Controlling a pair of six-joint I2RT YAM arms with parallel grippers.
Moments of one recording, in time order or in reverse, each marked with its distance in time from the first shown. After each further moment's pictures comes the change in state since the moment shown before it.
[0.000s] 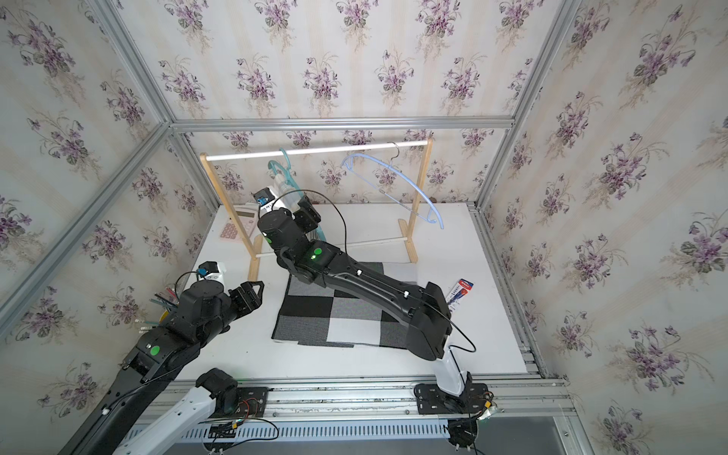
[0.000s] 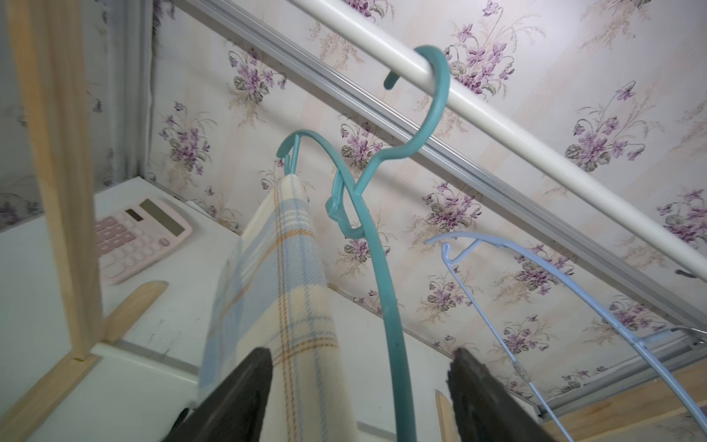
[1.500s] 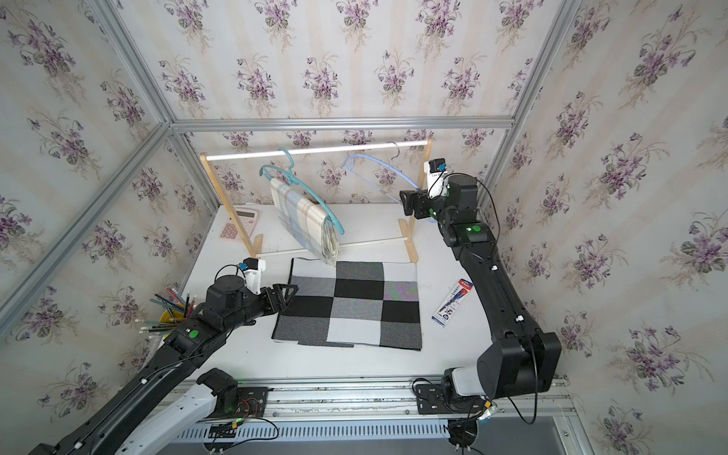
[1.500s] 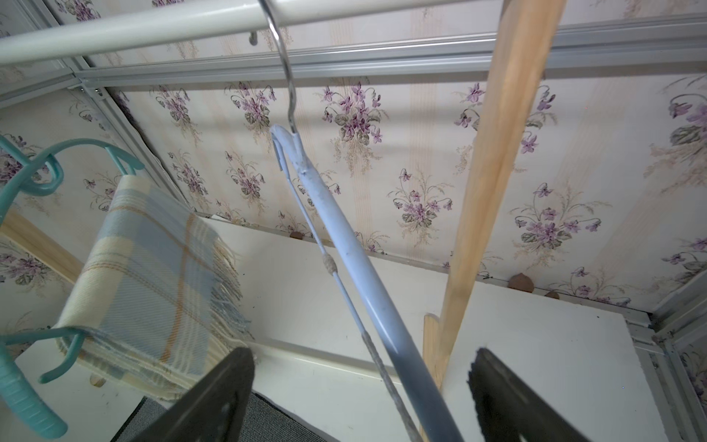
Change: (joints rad) left arm -0.001 0.123 -0.206 0.411 0.399 0.076; right arm -0.962 -0.529 -0.579 -0.028 -1.179 0.288
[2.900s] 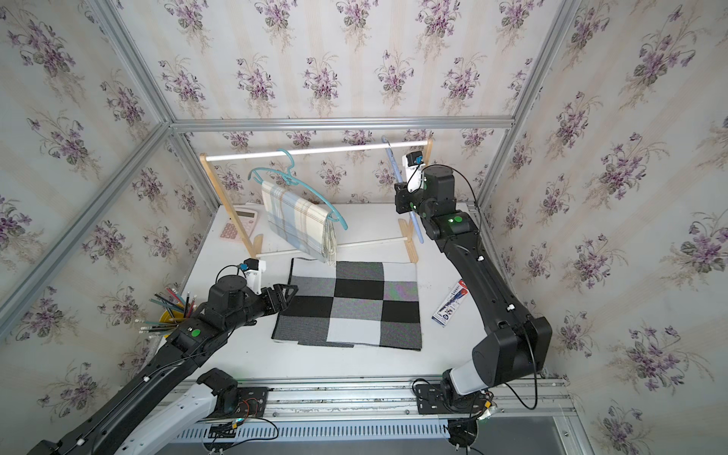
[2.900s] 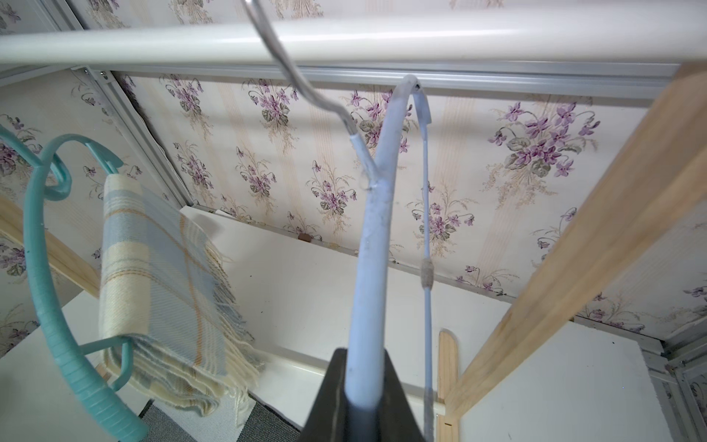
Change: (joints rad) left arm 0.000 0.005 -0.004 -0.008 -0.015 -0.016; right arm 0.151 0.059 0.126 -0.056 0.148 -0.014
